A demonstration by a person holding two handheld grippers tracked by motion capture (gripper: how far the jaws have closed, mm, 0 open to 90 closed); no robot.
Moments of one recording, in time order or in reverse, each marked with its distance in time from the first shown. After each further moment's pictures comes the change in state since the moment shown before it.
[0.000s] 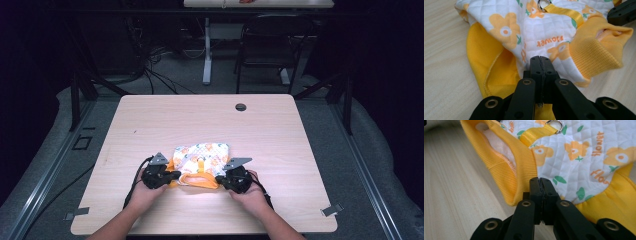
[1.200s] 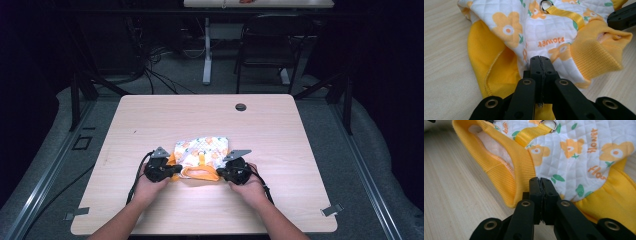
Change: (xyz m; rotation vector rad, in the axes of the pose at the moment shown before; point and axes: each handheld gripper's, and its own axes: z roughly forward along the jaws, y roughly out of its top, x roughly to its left) left arm 0.011 0.011 0.011 -0.018 0.019 -0.060; right arm -0.018 0.013 0.009 0.009 -0.041 0.032
